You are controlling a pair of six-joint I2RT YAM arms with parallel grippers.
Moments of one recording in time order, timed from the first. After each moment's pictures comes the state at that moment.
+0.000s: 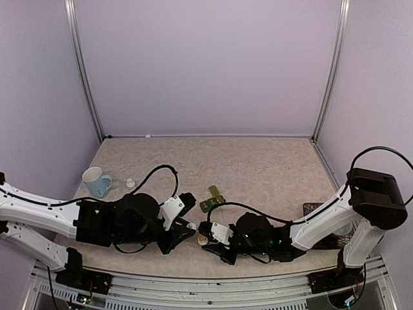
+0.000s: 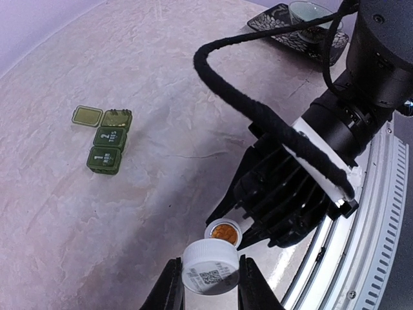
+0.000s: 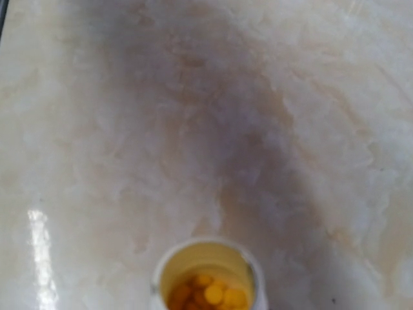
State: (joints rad) left arm -1.31 1.23 0.71 -0.09 -0.24 -0.21; right arm 1.27 1.72 0.60 0.64 0.05 -0.11
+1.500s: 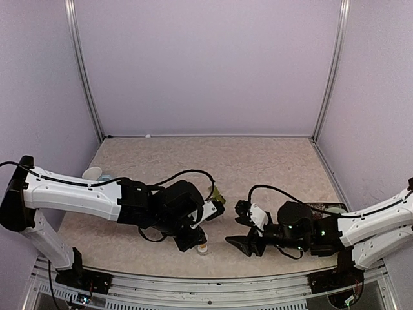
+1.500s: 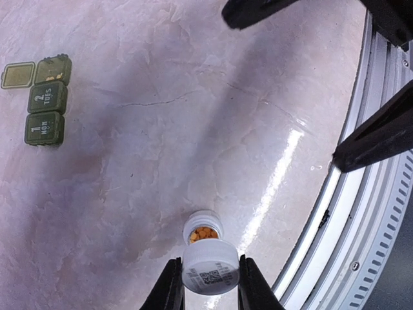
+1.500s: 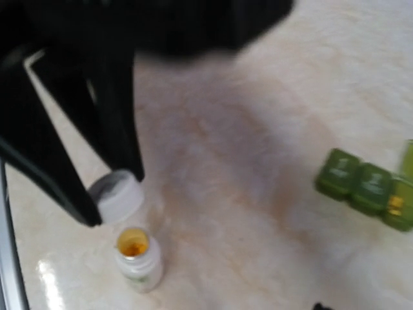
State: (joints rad) left arm -1.24 1.57 1.08 -0.49 -0.04 -0.15; right arm 1.26 1.23 0.44 0.39 0.16 0.05
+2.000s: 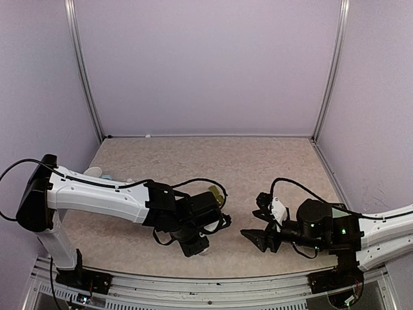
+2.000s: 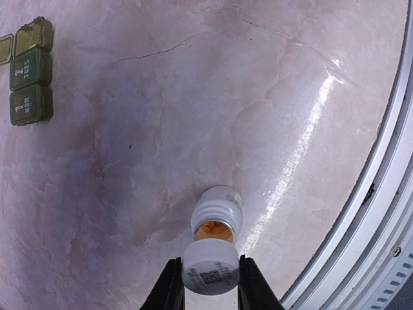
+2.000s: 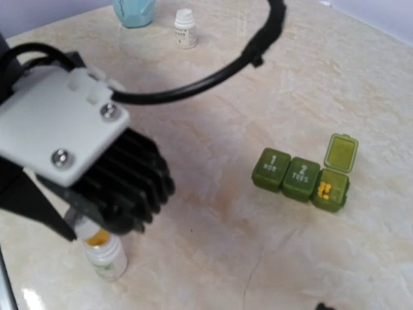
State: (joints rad) left arm -1.29 1.77 1.28 -0.75 -0.13 -0.12; right arm 1.26 0.93 0.38 0.20 0.27 0.10
